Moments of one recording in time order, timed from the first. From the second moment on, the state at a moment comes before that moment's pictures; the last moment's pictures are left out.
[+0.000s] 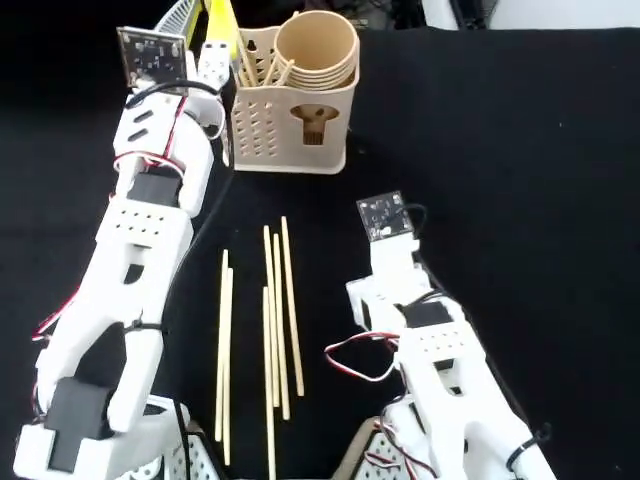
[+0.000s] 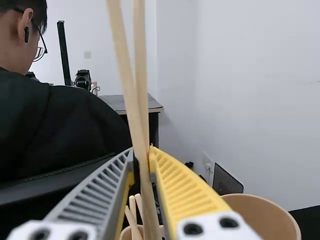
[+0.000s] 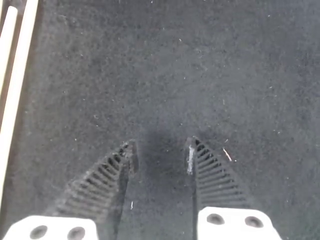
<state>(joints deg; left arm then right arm) 4.4 -10.2 24.8 -13.4 -1.9 -9.6 -42.5 79.3 32.1 5.6</state>
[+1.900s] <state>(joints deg) -0.9 -9.6 26.2 -35.5 -2.0 -9.6 -42.5 79.3 32.1 5.6</state>
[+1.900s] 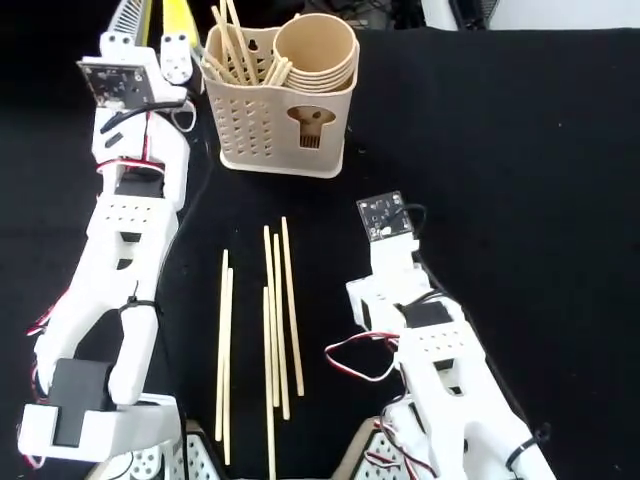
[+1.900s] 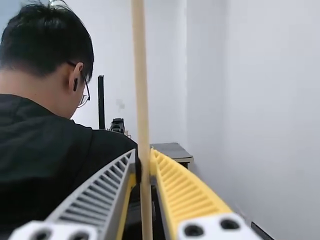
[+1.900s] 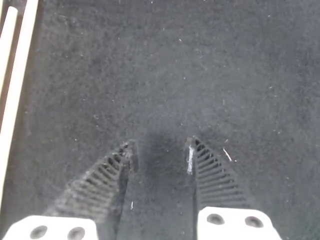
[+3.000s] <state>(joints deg) -0.4 -11.6 26.6 -19.6 12.8 -9.6 -42.5 79.3 32.0 5.6</state>
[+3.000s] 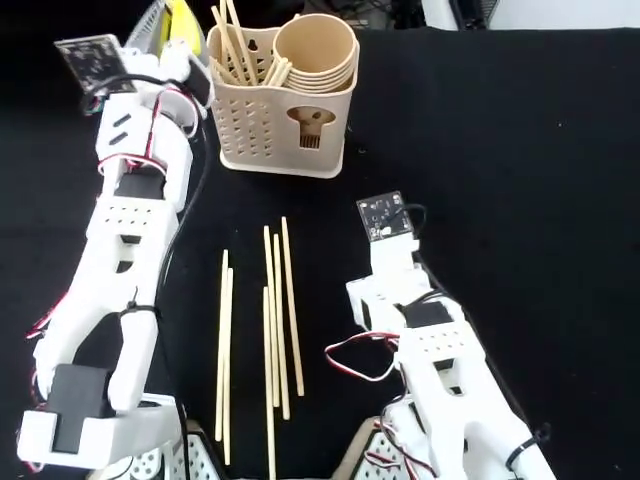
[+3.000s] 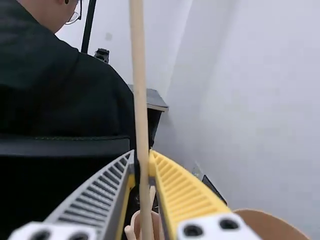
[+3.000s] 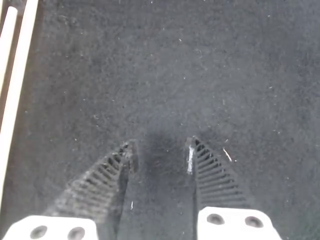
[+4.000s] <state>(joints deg) -0.7 -14.9 32.5 -20.8 8.0 -9.6 -42.5 79.3 32.0 5.6</state>
